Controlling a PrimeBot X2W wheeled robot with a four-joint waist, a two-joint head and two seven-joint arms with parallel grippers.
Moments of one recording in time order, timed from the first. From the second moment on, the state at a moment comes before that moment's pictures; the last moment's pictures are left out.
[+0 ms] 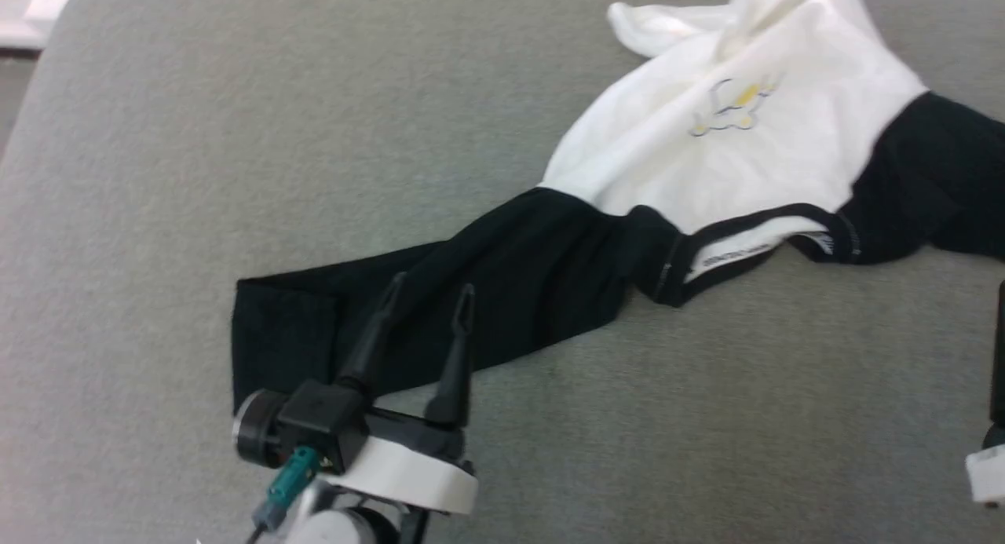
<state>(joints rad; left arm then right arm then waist) -0.10 0.21 -0.48 -0.17 -0.34 0.22 -0.21 0.09 -0.06 -0.36 -0.36 0.25 0.13 0.12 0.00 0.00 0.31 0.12</state>
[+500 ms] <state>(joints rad) -0.29 0.40 -0.55 -0.04 -0.28 0.14 0.47 0.11 -0.05 -0.31 -0.40 0.26 0.13 0.12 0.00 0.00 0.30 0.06</state>
